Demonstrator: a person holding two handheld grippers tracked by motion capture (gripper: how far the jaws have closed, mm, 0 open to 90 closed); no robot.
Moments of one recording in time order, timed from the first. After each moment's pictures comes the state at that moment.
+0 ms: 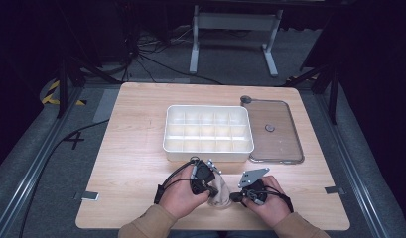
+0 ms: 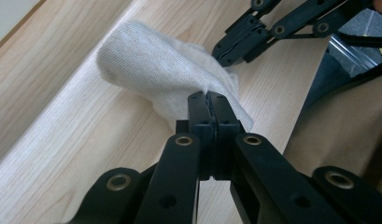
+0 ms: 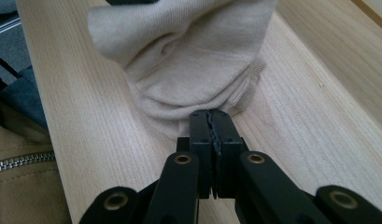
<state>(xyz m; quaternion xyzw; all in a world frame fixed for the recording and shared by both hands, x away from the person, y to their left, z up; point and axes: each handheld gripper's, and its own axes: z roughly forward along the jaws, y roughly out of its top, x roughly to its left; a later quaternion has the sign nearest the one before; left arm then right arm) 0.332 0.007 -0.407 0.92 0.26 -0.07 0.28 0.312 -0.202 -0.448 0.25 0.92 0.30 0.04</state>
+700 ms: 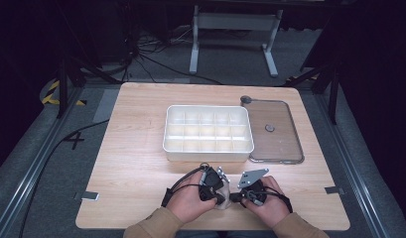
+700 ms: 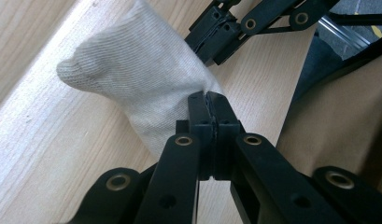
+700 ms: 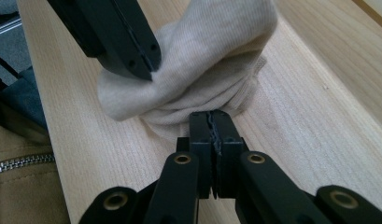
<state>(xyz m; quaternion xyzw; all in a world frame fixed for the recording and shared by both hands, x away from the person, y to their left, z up) 0.325 -0.013 -0.421 0.94 0.22 -0.08 0.26 0.312 -0.201 -0.449 0.24 0.92 0.31 0.04</state>
